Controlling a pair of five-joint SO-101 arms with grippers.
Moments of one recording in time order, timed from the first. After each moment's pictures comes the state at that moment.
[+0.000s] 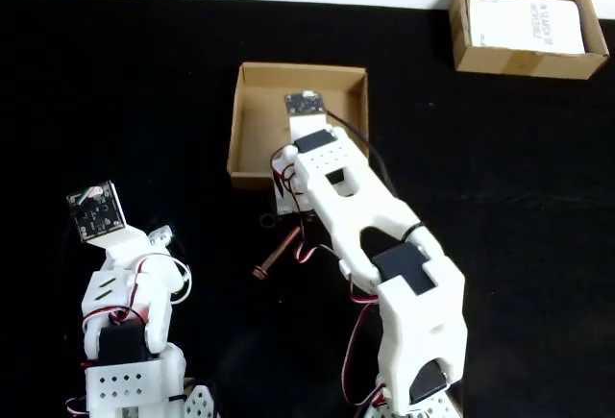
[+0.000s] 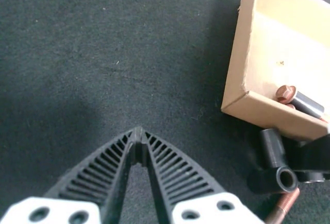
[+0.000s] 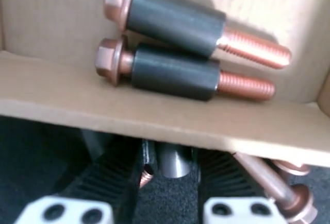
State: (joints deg) left arm -12.7 -98.9 96.2 44.8 15.9; right arm -32.0 25.7 2.1 62.4 -16.1
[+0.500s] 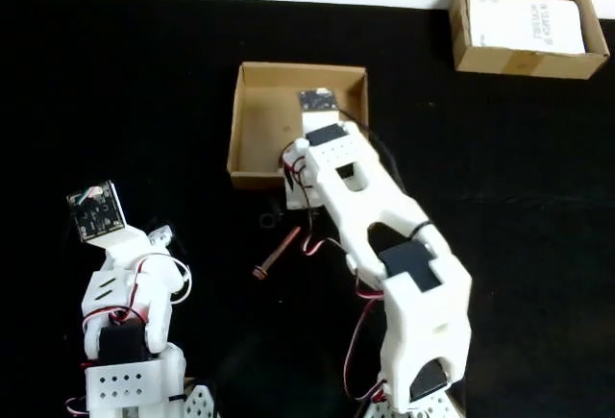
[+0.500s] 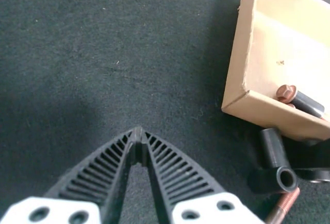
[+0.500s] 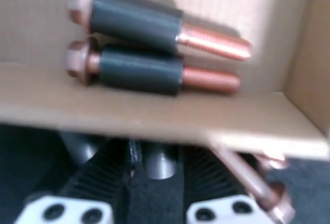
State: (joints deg) left arm -12.7 -98.9 96.2 44.8 15.9; right arm -29.4 20.0 2.0 66.0 -16.1
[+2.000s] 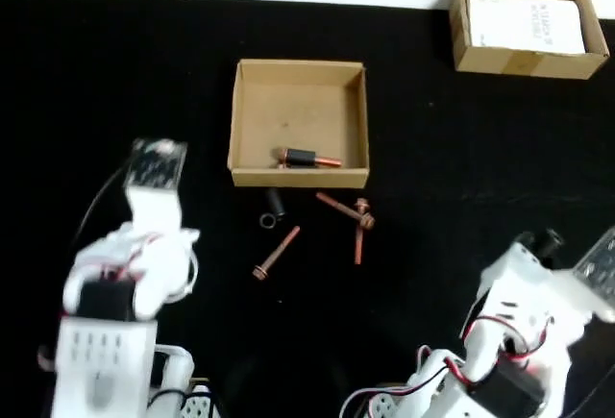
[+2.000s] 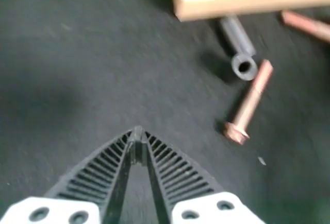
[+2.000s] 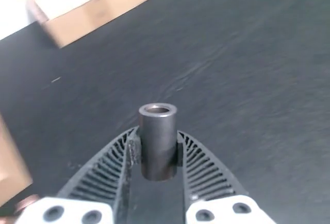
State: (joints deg) left arm -0.3 -60.9 54.9 72.1 -3.2; right arm 33.6 -96.2 64.5 66.7 -5.1
